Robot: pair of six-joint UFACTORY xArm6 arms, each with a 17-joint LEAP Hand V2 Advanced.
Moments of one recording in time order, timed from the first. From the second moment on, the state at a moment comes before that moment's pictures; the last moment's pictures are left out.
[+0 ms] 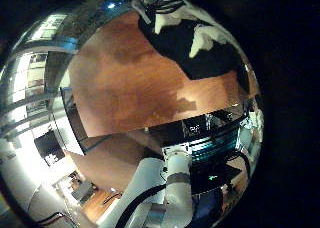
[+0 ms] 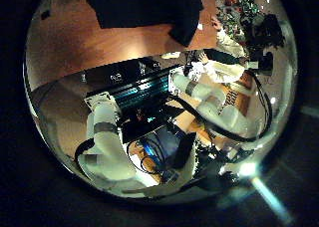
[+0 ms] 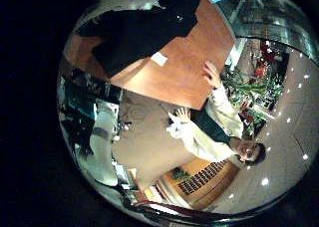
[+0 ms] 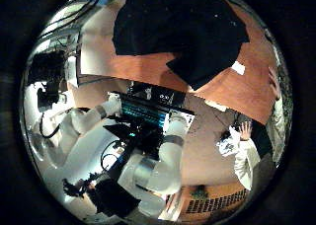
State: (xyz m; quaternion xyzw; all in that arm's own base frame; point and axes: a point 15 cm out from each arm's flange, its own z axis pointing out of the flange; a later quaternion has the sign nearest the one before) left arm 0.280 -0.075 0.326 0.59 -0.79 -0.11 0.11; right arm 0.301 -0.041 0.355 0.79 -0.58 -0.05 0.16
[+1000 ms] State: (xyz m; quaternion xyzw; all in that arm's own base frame) left arm 0.347 -0.086 0.185 0.50 -0.86 -0.08 0.05; right arm 0.287 -0.045 0.333 0.75 -0.64 -0.11 0.13
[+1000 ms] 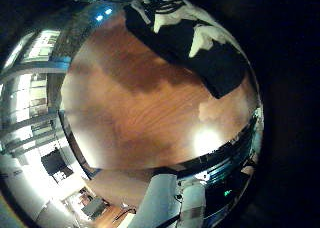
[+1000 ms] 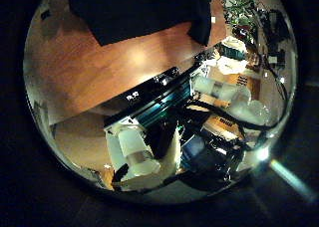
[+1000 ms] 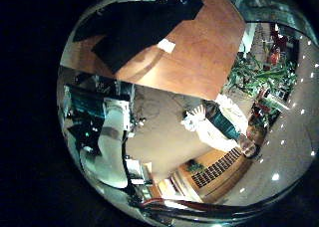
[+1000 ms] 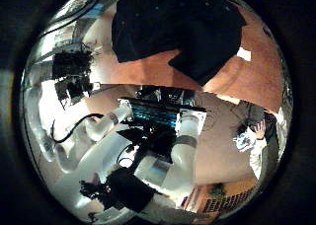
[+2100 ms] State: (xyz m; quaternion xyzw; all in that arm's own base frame) left arm 0.406 -0.117 0.167 0.53 -0.84 -0.13 0.00; right arm 0.258 -0.056 0.302 0.74 -0.64 -0.13 0.15
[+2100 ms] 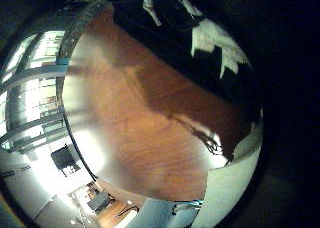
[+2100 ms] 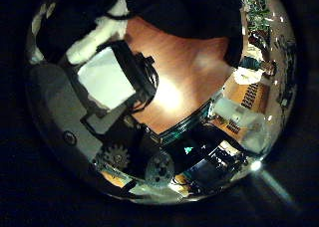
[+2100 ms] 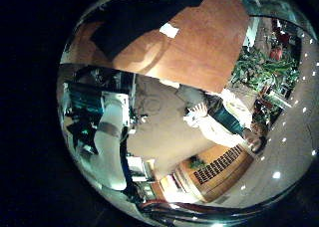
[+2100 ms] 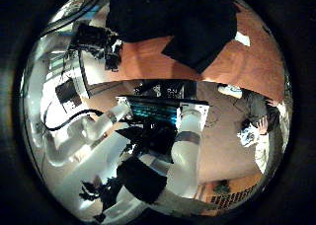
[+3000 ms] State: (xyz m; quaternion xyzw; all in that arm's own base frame) left arm 0.410 -0.110 0.214 0.53 -0.83 -0.17 0.04; right arm 0.315 -0.051 0.123 0.78 -0.57 -0.14 0.21
